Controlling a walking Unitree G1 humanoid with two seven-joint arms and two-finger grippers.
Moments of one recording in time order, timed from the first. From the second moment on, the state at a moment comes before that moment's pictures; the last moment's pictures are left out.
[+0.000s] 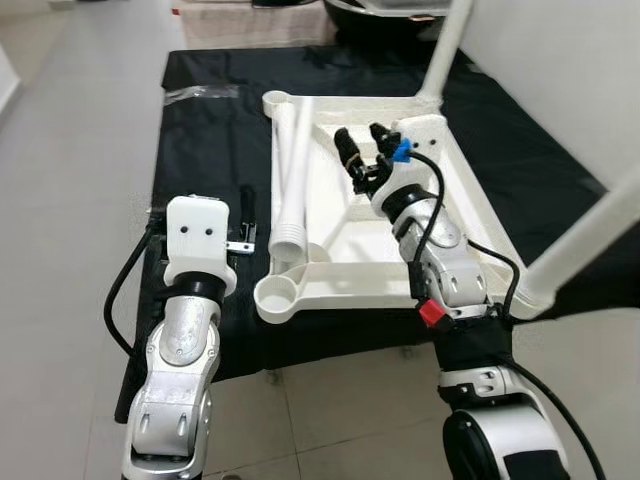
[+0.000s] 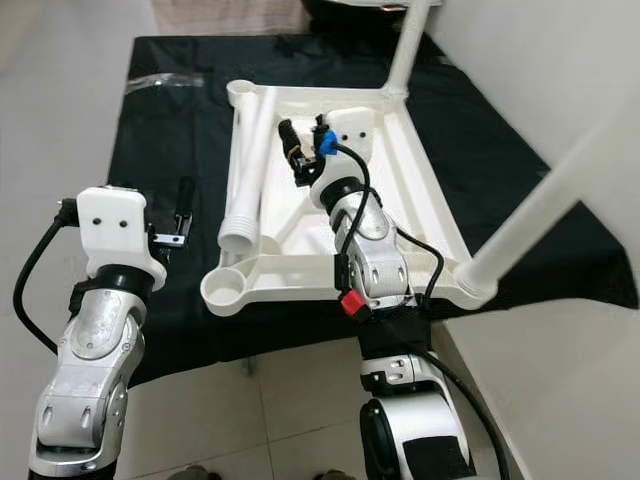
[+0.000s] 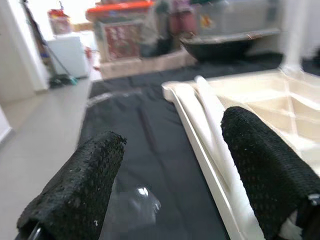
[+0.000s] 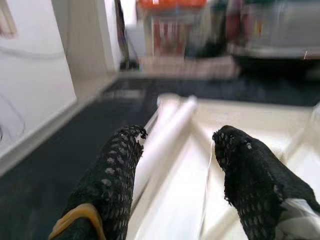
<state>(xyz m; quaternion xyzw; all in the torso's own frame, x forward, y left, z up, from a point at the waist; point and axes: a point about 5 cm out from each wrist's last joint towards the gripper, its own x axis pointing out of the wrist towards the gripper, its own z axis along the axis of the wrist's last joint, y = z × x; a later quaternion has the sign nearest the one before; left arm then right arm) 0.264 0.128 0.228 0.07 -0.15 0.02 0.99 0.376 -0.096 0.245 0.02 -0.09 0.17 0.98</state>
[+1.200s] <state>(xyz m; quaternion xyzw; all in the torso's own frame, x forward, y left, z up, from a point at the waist) 0.411 0.120 0.318 -0.10 0.13 -0.18 0.97 0.373 -0.090 0.226 0.03 -0.02 0.15 0.99</state>
